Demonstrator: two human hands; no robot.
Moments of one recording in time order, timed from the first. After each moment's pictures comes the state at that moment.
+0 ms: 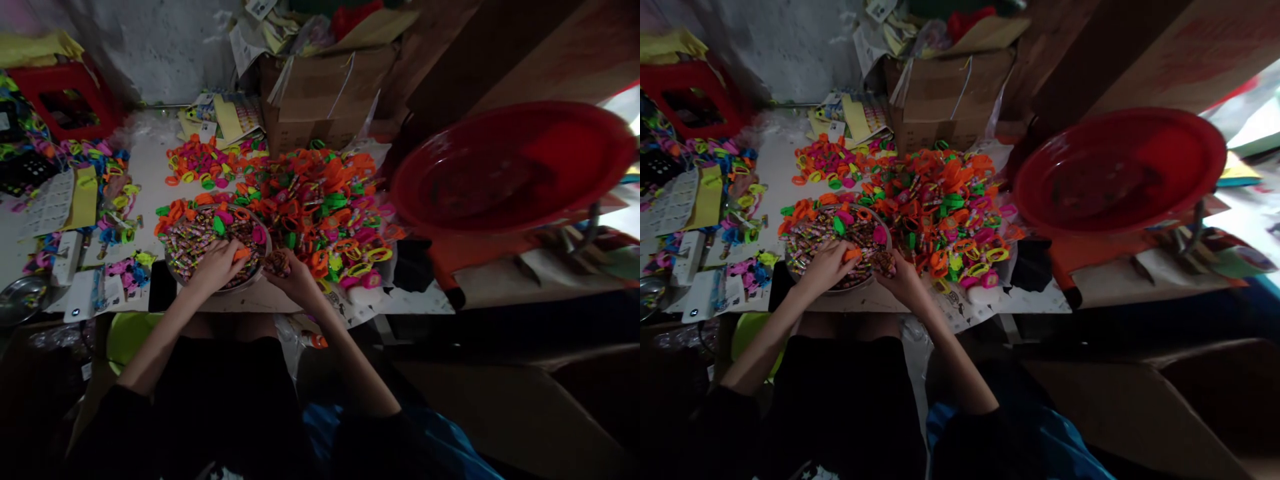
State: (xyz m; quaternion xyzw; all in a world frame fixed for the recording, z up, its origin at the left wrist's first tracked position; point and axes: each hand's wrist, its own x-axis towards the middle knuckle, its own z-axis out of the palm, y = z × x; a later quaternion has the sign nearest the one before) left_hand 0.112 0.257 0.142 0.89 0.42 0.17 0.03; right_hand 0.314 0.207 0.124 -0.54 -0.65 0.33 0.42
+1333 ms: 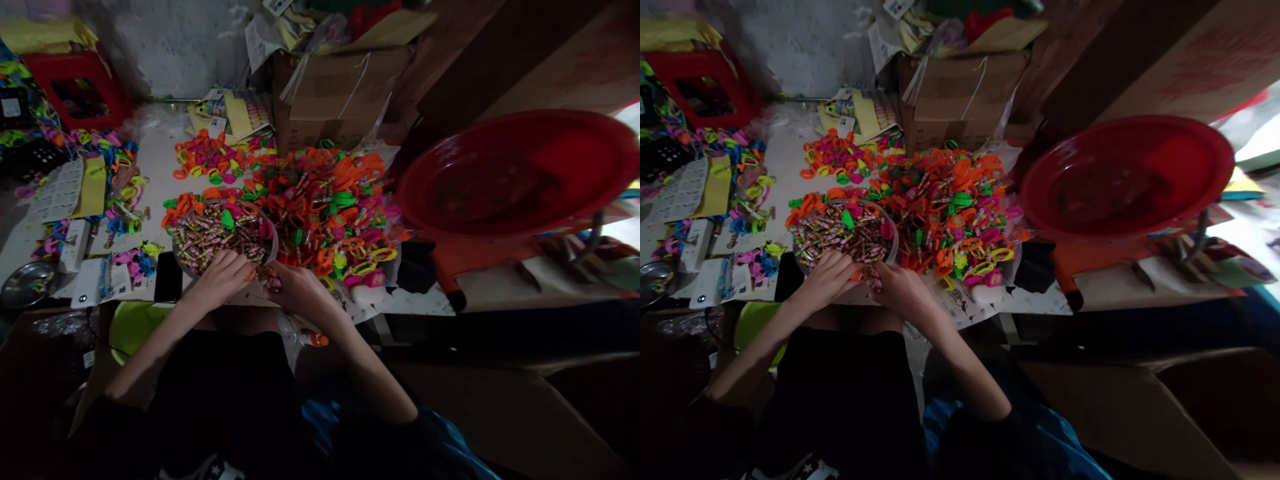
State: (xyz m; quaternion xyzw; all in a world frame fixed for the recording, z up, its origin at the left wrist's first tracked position) left_hand 0.091 0.207 0.157 0.94 0.29 0.17 -0.06; right_hand 0.286 0.172 0.189 -0.57 -0.80 0.17 0.09
